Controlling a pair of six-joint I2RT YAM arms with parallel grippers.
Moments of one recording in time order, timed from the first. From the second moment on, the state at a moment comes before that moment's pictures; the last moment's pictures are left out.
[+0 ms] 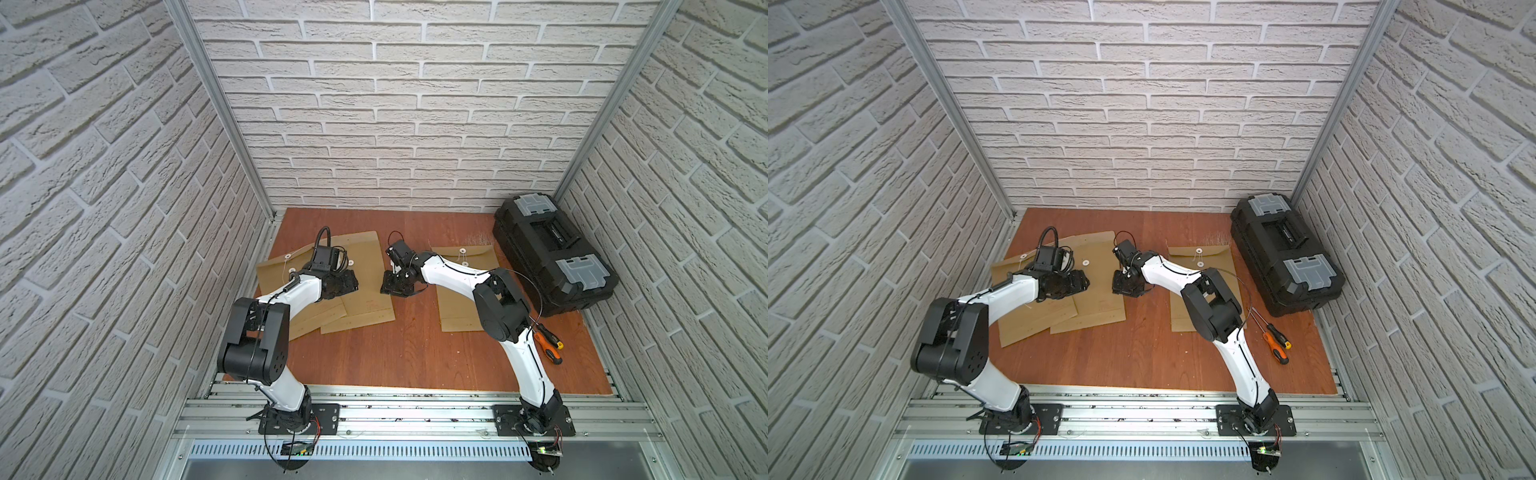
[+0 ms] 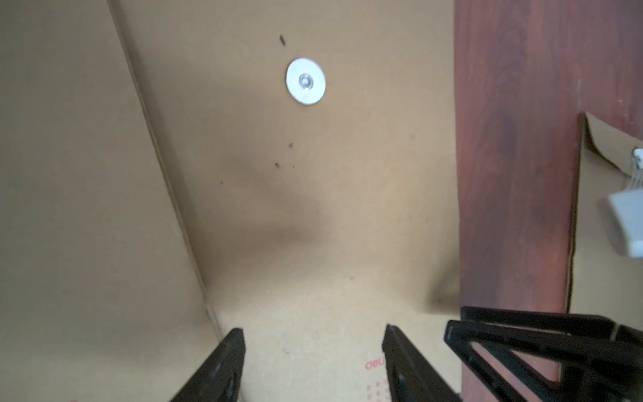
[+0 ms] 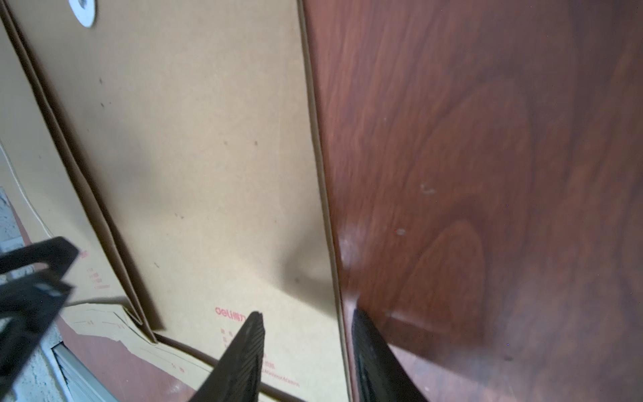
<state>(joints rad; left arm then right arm) -0.20 1.63 0.91 -0.30 0.17 -0.47 0.66 2.28 1.79 -0.66 -0.24 0.78</state>
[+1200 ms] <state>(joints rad) -0.27 1.73 0.86 -0.09 0.30 -0.56 0.62 2.28 1.49 0.01 -0.55 1.01</state>
